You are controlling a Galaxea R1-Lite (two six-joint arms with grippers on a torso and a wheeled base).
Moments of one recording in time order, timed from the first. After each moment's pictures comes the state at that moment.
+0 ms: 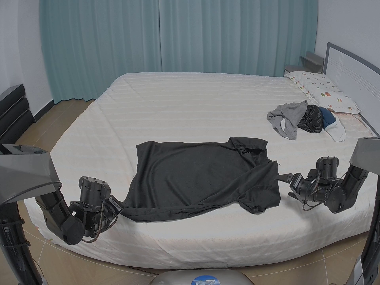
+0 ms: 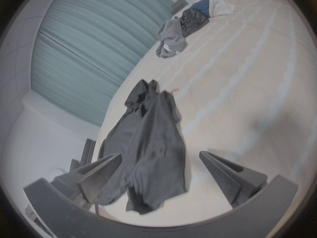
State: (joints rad) left arm -0.29 2.10 -0.45 -0.91 0.24 -0.99; right arm 0.02 2.24 -0.65 -1.02 0.32 0.76
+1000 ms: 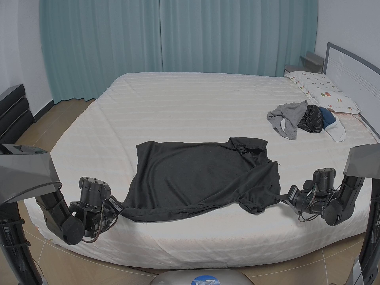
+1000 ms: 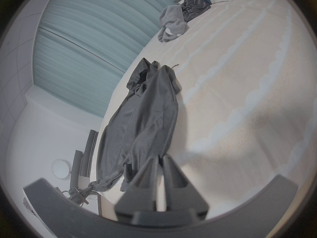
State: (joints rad) left arm -0.29 2.10 -0.45 -0.90 0.24 -0.99; right arm 0.07 2.28 -0.51 -1.18 0.36 0.76
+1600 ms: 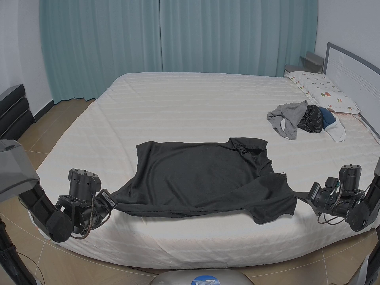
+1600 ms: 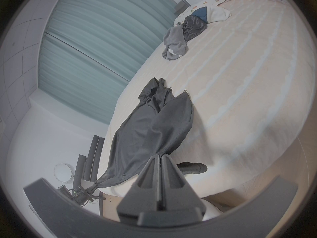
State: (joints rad) left arm -0.29 1.94 -0.43 -0.79 0.24 -0.97; right arm 0.01 1.96 -0.27 -1.16 0.37 0.76
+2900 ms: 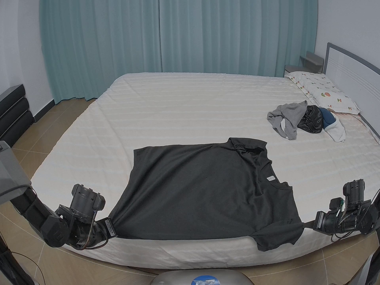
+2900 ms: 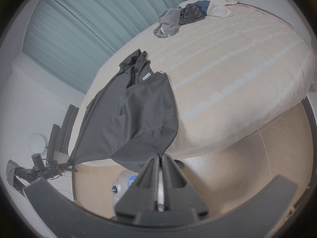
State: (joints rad) left arm -0.34 1.86 -0.40 -0.43 0.19 -0.76; right arm -0.07 1.85 -0.18 -0.77 0.35 0.37
